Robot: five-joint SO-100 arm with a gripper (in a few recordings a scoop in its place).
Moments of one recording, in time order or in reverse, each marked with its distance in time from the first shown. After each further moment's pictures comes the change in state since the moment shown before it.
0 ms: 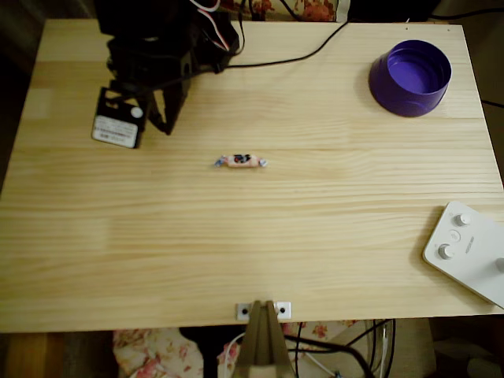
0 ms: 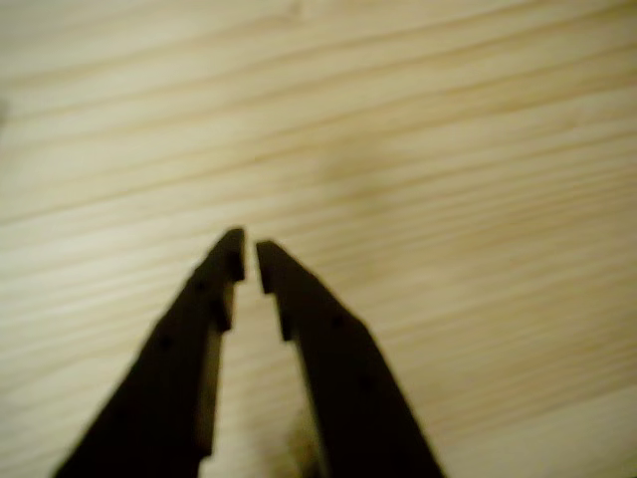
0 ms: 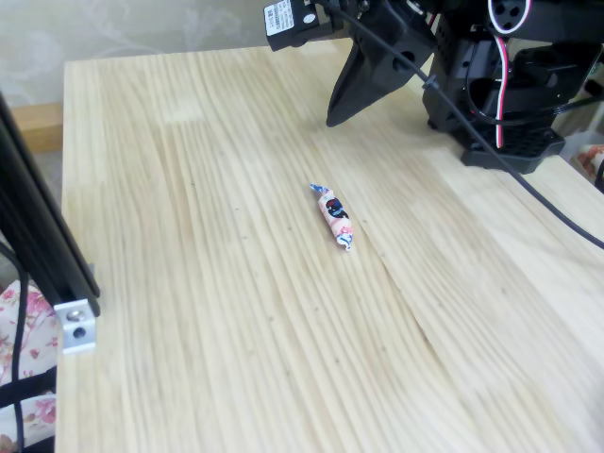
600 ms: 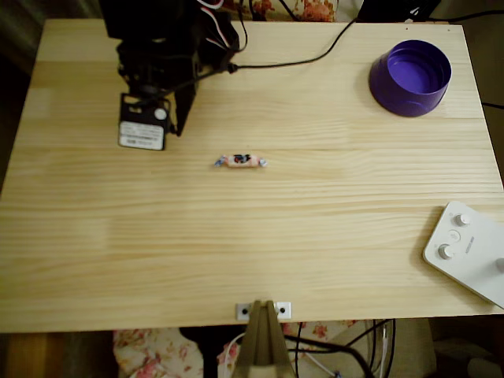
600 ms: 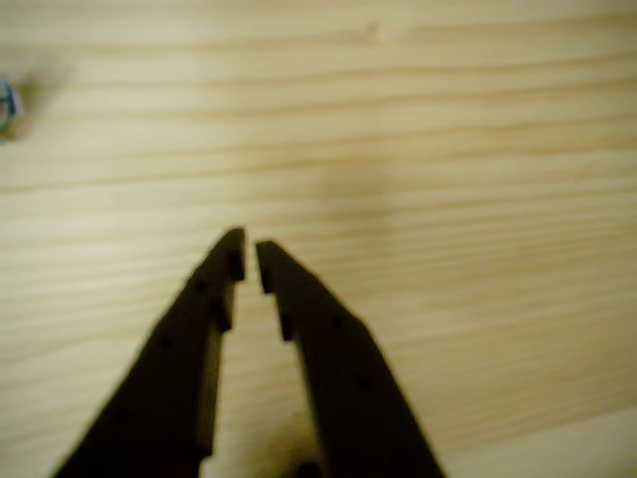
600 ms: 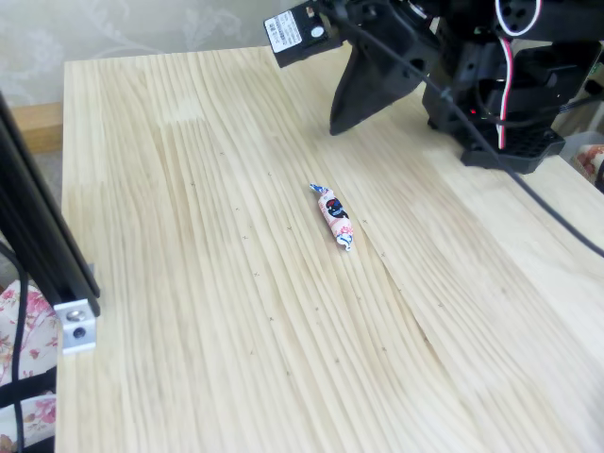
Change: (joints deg) arm -6.3 0.0 0.0 0.0 -4.9
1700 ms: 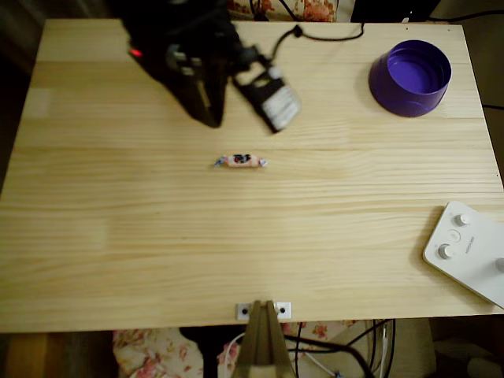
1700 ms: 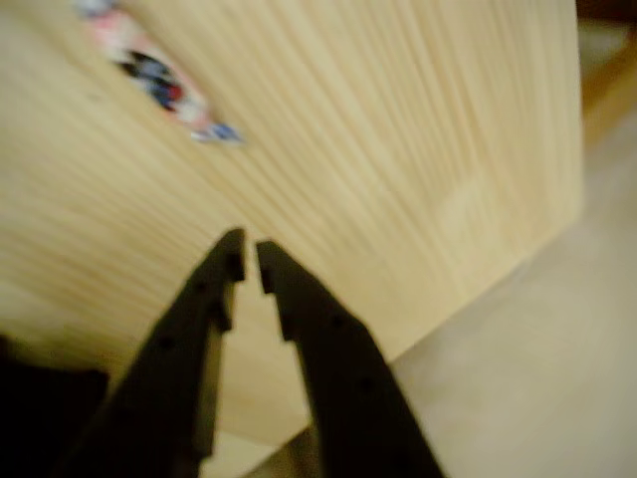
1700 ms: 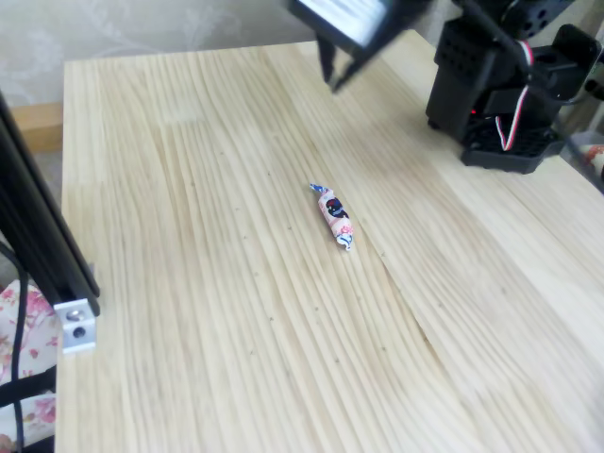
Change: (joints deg) arm -25.6 -48.1 -45.5 4.8 -39.2
